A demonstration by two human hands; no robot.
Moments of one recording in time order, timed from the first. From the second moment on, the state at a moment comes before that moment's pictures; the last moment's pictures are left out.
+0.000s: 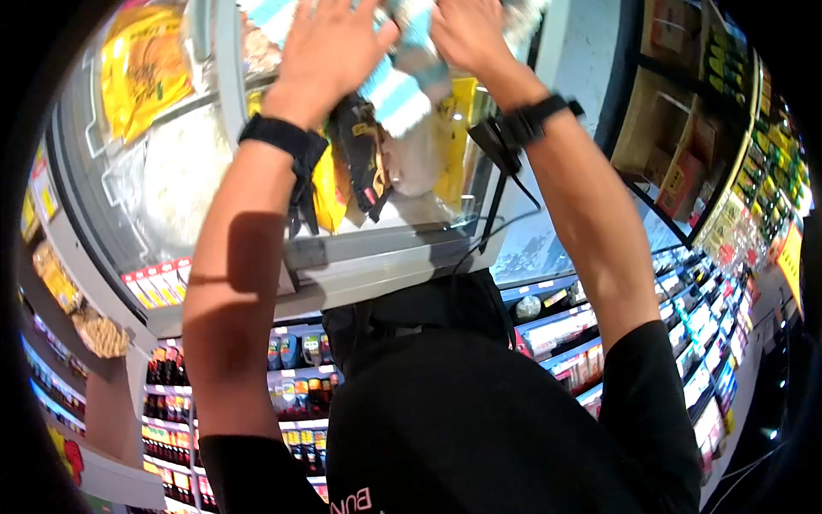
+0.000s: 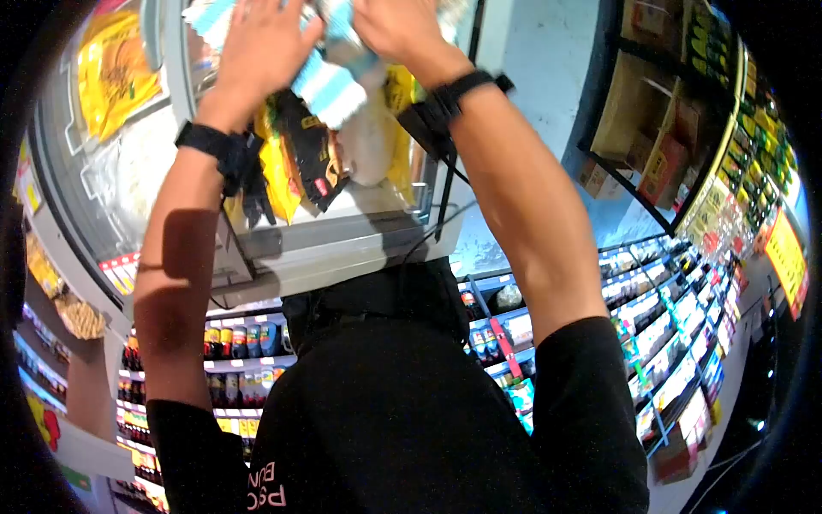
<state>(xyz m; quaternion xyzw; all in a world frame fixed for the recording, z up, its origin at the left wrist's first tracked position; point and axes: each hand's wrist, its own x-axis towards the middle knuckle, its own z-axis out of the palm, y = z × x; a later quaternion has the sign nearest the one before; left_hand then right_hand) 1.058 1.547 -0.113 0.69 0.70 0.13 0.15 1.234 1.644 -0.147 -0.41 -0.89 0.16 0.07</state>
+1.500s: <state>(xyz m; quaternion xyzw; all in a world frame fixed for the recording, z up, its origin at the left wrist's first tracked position) 1.098 1.230 -0.055 0.56 0.75 0.20 0.28 1.238 1.387 -0.041 -0.20 -0.89 0.41 -0.08</state>
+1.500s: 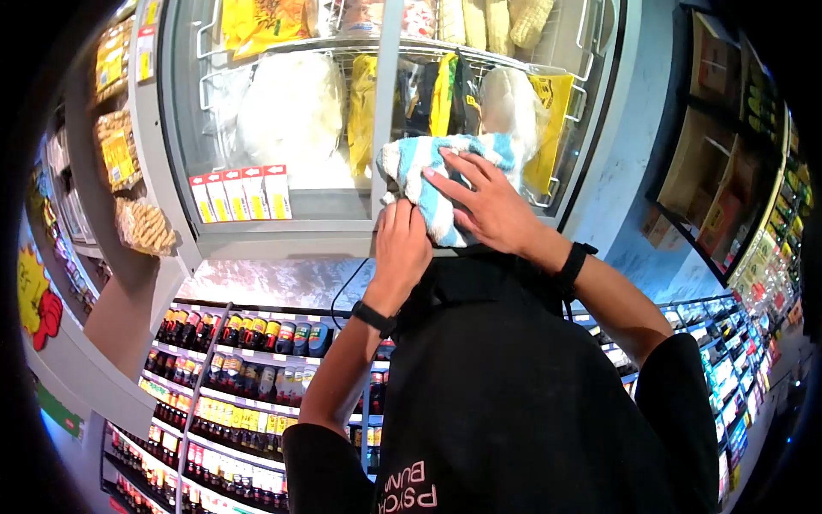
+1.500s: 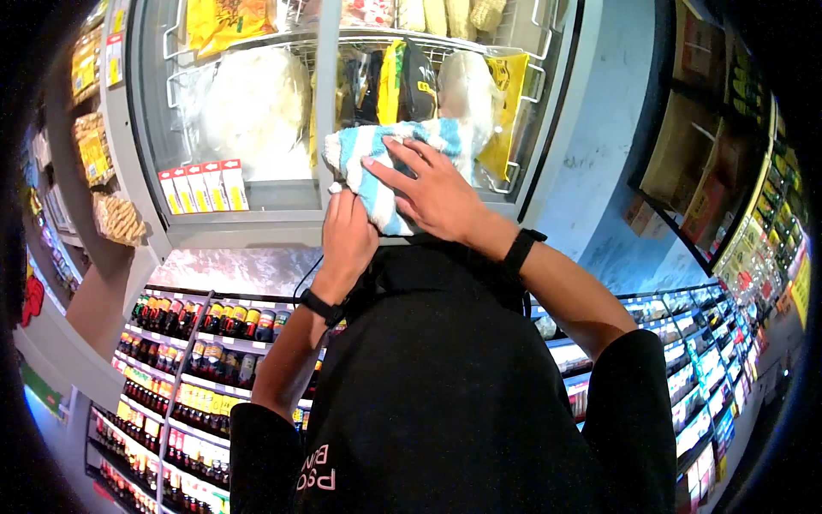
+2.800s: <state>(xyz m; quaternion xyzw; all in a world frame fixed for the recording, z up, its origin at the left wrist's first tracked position) 0.960 1.310 -0.092 0.51 0.84 0.15 0.09 1.058 1.457 -0.083 -0.19 -0.97 0.17 0.01</state>
